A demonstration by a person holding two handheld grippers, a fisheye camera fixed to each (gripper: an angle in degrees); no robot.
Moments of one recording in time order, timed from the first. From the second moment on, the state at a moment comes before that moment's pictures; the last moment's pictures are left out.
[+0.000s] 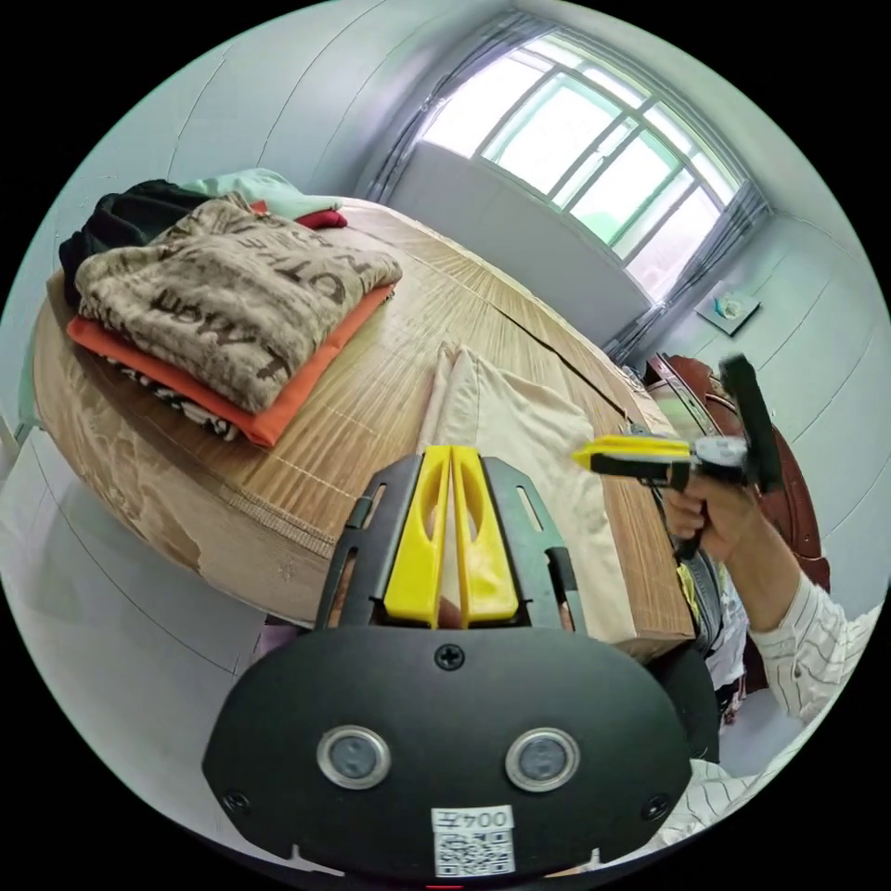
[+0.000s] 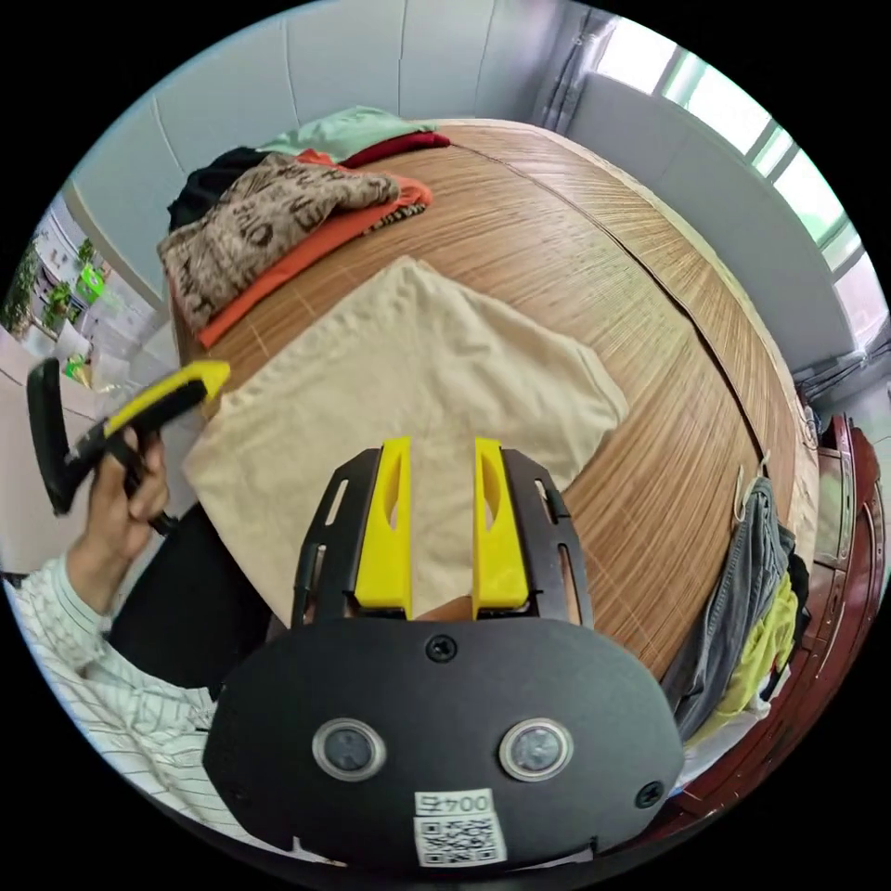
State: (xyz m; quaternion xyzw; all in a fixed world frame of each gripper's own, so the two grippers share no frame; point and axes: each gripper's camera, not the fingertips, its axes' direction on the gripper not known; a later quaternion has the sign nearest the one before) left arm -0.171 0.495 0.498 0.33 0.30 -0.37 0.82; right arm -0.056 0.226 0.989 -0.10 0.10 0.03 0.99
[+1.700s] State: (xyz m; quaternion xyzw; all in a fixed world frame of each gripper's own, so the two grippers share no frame) left arm -0.212 0.564 0.501 0.32 0.33 -0.30 0.83; right arm -0.100 0.182 1.046 -0.11 -0.06 -0.23 0.97
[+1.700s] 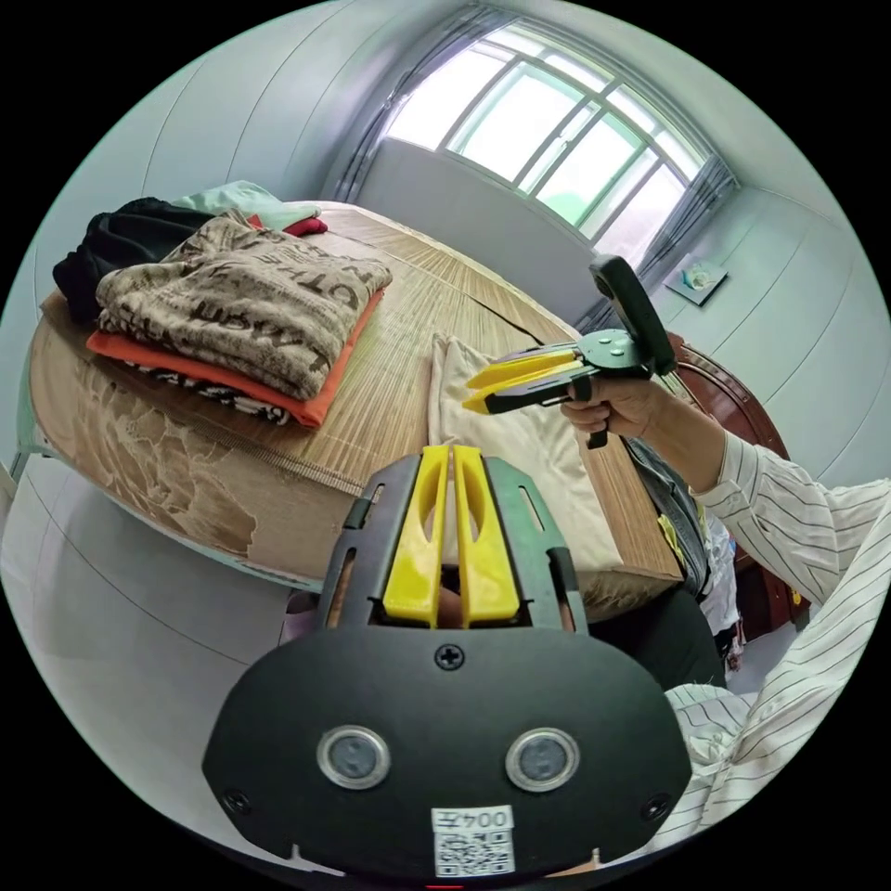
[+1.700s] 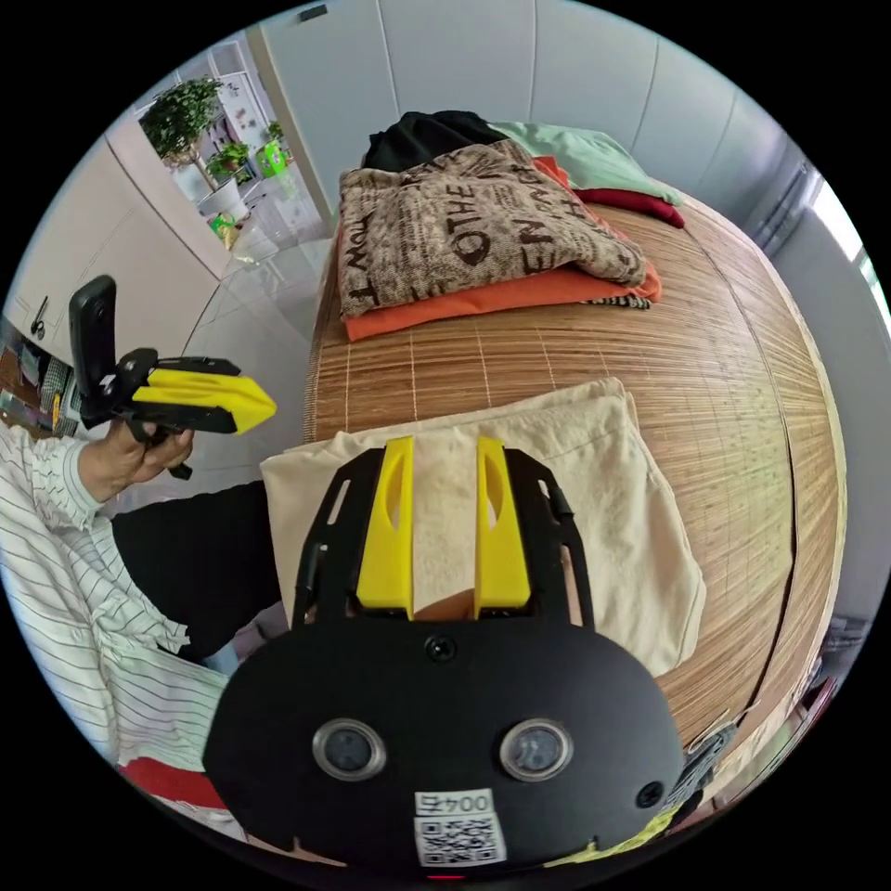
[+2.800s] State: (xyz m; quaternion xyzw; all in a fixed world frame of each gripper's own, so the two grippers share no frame) left arm -0.257 0.571 0.538 0.32 0.38 -0.36 0.79; right arm -0.075 0.207 1.026 -0.08 -0.02 -0.16 0.98
